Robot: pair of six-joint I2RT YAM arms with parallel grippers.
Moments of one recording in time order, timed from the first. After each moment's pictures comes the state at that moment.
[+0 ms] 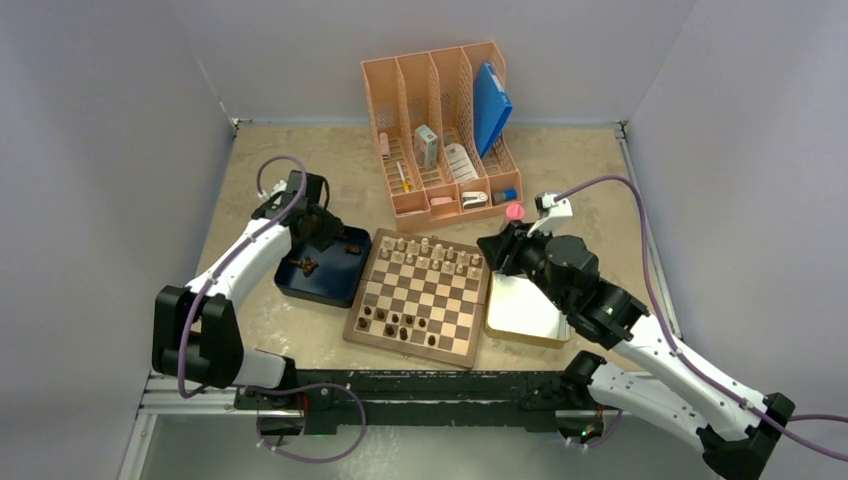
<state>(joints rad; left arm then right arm) -0.23 1.39 1.00 -0.61 -0.15 -1.10 0.80 0.74 0.76 -0.29 0.29 0.55</state>
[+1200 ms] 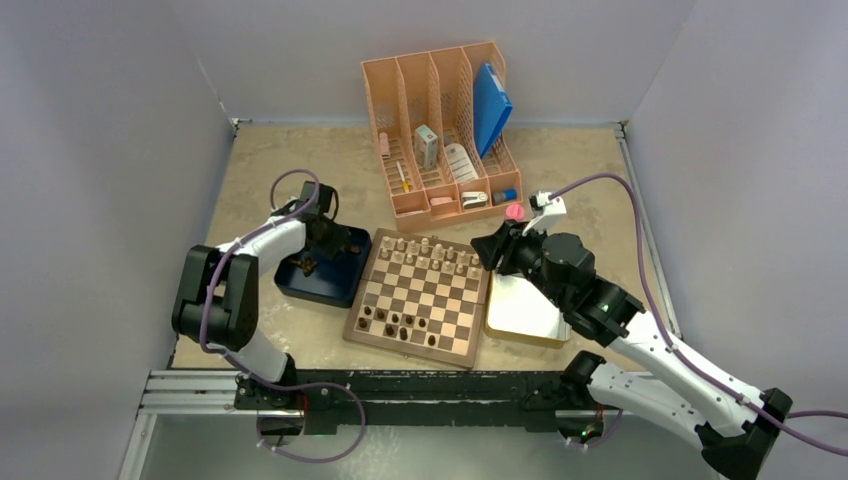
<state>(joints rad) -0.21 1.60 0.92 -0.41 -0.10 -1.19 0.80 0.77 0.76 -0.26 0.23 0.55</state>
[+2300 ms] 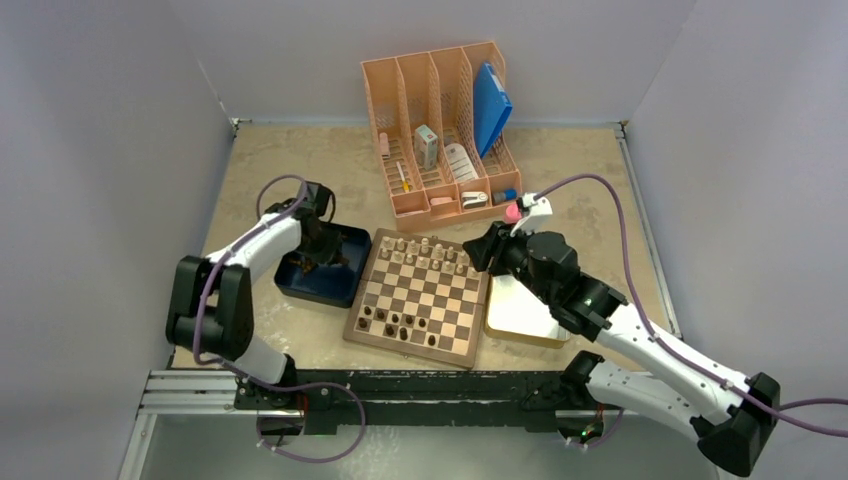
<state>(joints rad) -0.21 1.58 0.96 -0.66 -0.12 -1.38 0.80 0.83 0.72 -0.19 0.23 0.57</state>
